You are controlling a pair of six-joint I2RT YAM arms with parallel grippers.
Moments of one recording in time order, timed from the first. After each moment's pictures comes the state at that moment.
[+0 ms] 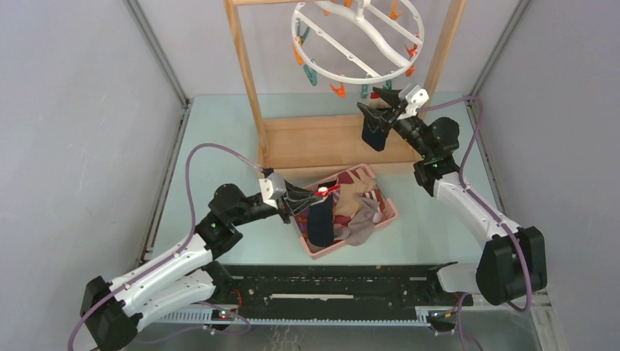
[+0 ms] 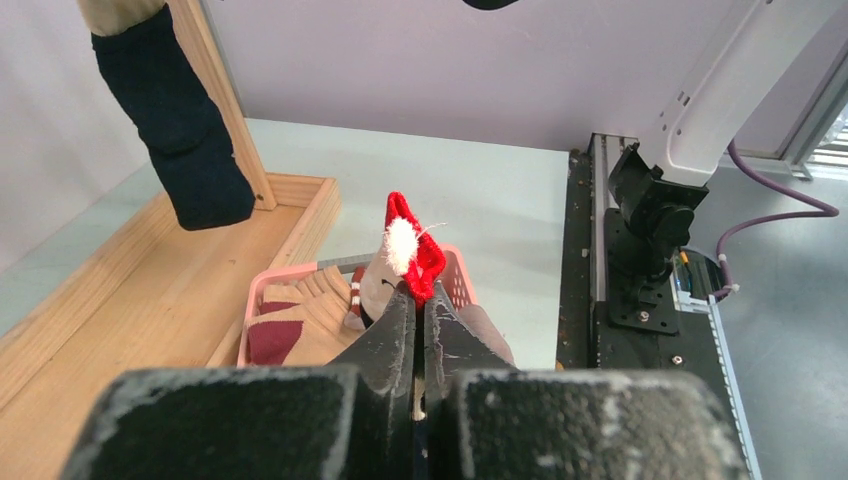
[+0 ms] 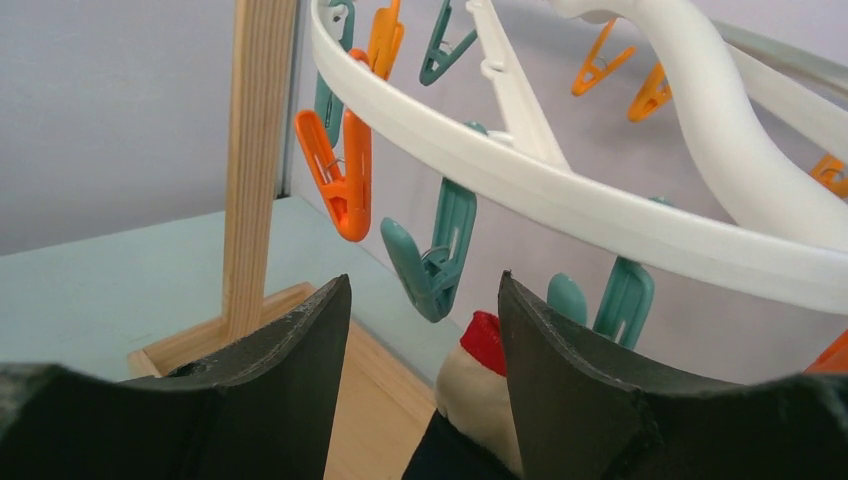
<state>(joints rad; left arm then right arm) -0.77 0.81 0.54 0.42 0.53 -0.04 0.29 1.30 0.95 0.74 -0.50 -0.08</state>
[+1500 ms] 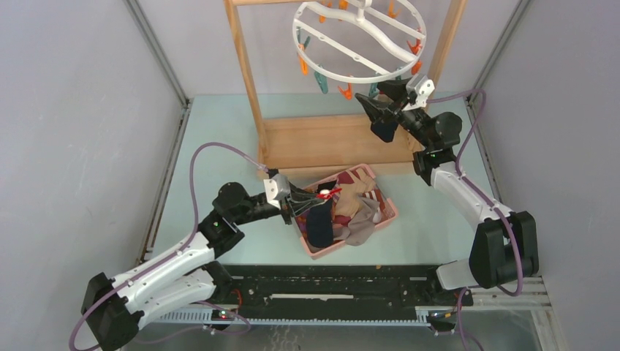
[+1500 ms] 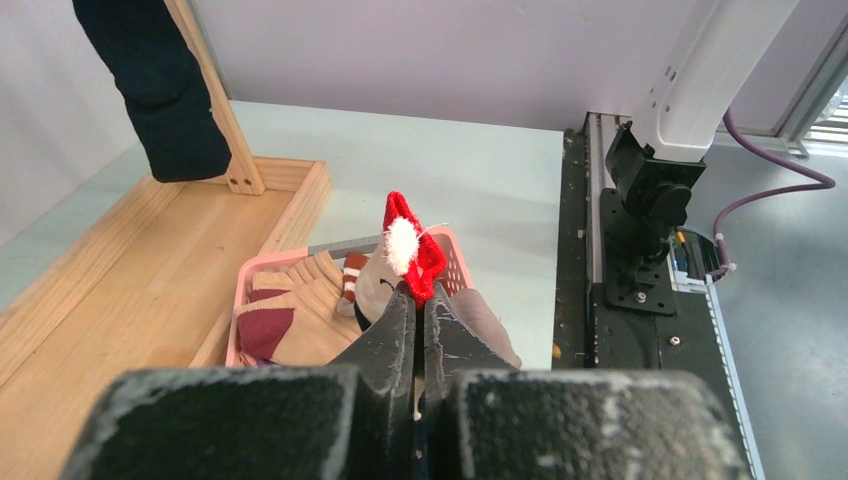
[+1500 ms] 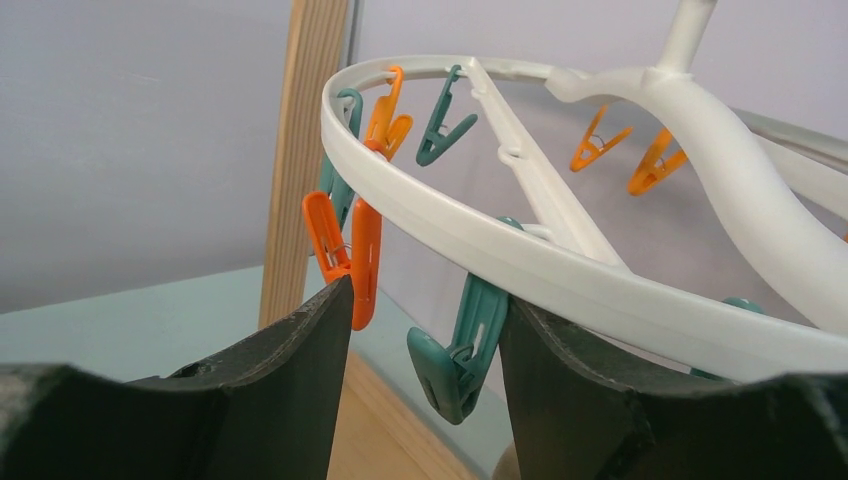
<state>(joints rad) -0.77 0.83 0.54 0.40 0.55 -0.02 0.25 1.41 1.03 0.93 -0.61 0.08</state>
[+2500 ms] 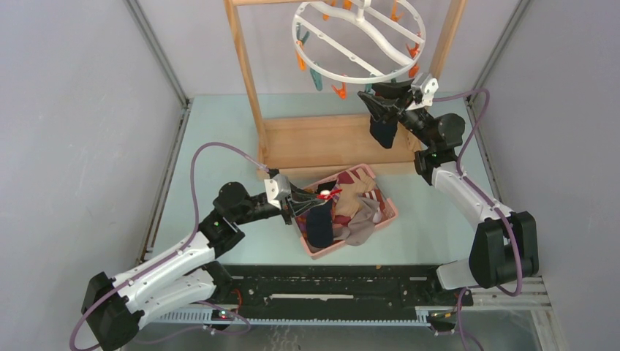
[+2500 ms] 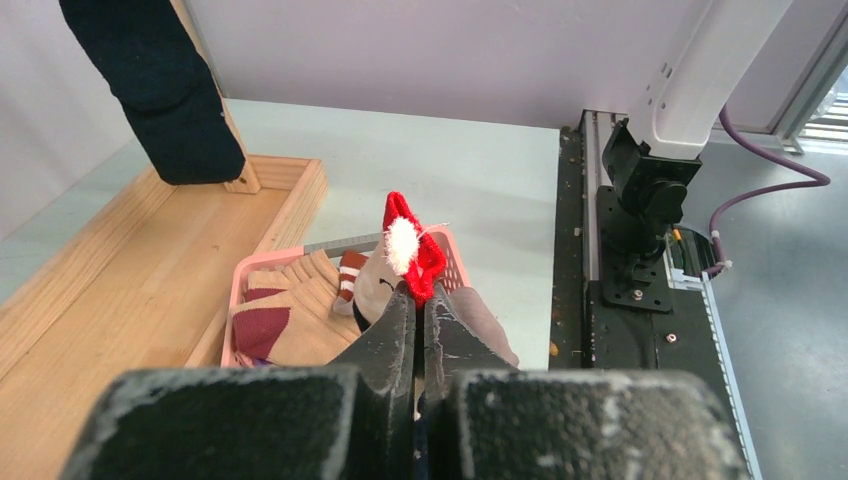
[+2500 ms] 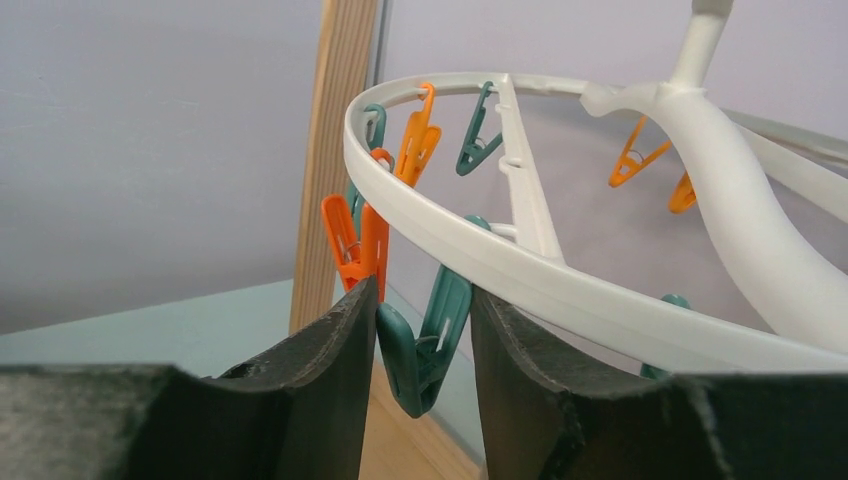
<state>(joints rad) -0.77 0.84 0.54 0.40 0.56 -0.02 0.24 1.41 1.03 0.99 -0.66 0.18</state>
